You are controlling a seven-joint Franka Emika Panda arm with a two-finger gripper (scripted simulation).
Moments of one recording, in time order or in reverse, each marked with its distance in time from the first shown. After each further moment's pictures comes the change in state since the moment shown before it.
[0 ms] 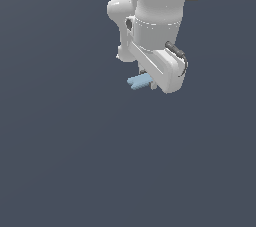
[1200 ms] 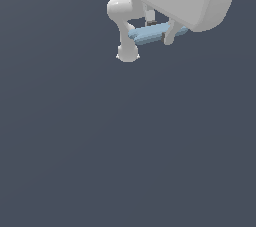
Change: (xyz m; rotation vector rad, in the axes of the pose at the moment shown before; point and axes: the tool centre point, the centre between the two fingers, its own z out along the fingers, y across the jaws) arm 0.006 -0.018 -0.137 -0.001 -0.001 -0.003
